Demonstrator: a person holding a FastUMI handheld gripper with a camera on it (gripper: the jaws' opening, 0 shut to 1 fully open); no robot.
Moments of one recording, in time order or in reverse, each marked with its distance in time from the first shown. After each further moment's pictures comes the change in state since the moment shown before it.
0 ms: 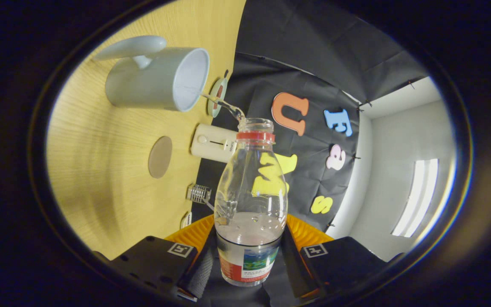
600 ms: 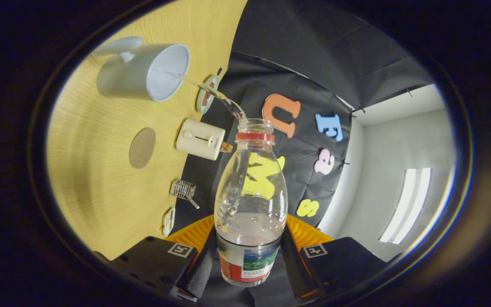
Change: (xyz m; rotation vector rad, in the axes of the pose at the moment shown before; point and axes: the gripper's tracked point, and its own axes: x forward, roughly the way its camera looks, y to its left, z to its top) arm 0.009 -0.034 -0.006 -0.048 -0.003 -0.049
